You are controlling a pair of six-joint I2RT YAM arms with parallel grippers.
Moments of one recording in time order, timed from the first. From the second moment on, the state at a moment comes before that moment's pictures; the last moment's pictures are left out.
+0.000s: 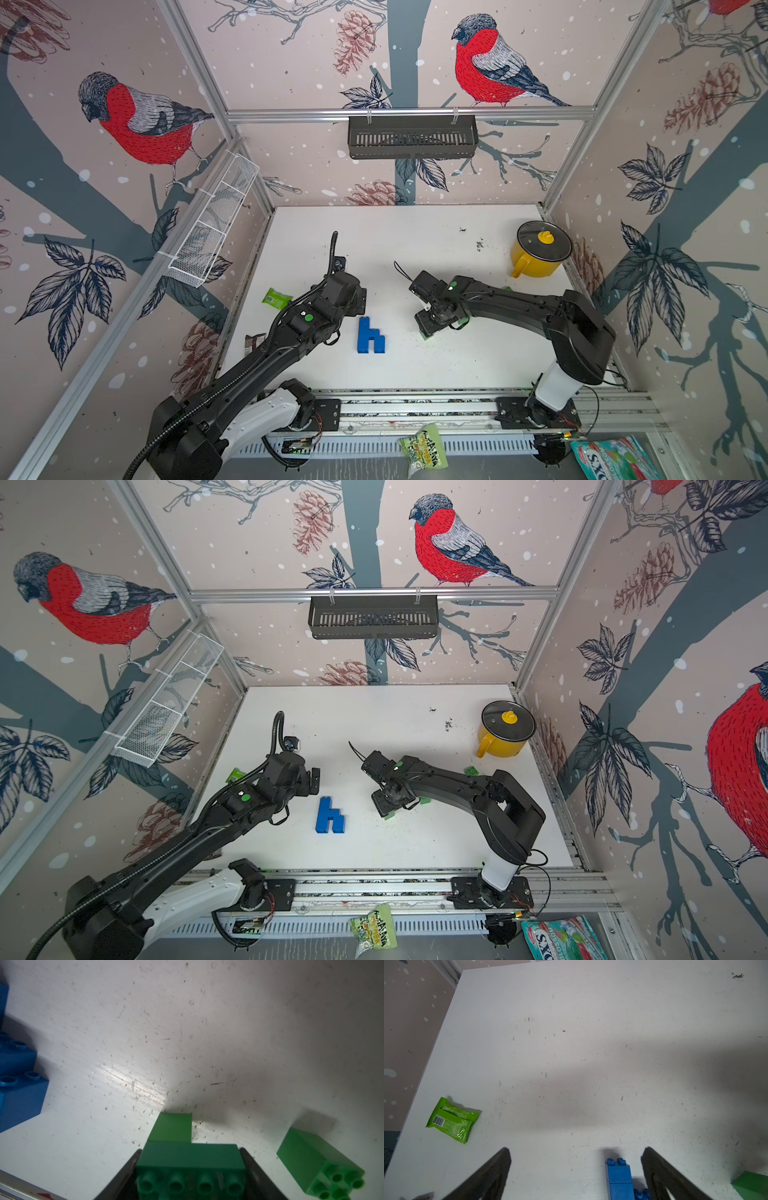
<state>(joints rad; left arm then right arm) -0.62 0.98 0.74 -0.57 -0.44 -0.37 0.92 1.72 1.13 -0.79 0.03 0.37</state>
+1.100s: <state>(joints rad) -0.62 1.00 0.74 -0.57 -0.44 -0.37 0.75 1.58 1.11 -0.83 0.03 0.47</state>
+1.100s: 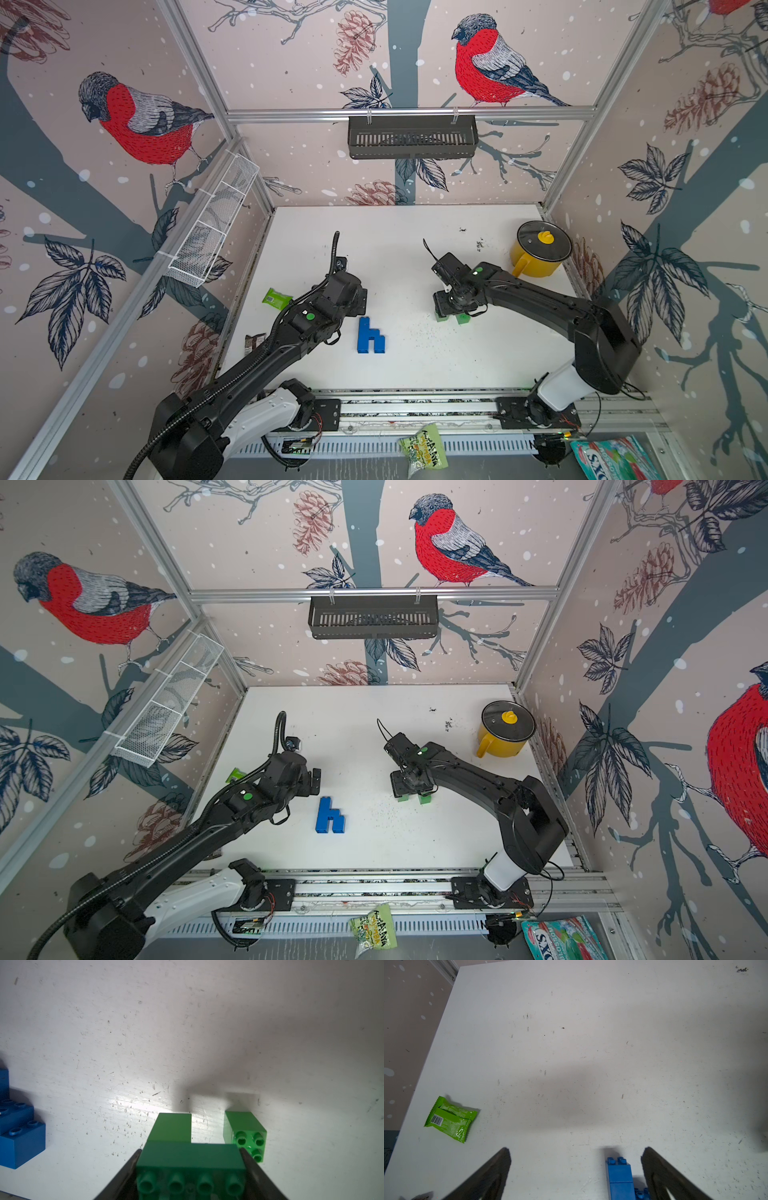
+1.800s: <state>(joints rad) -0.62 1.01 0.74 -0.57 -0.44 -0.37 0.70 1.60 1.06 -0.78 0.04 0.47</state>
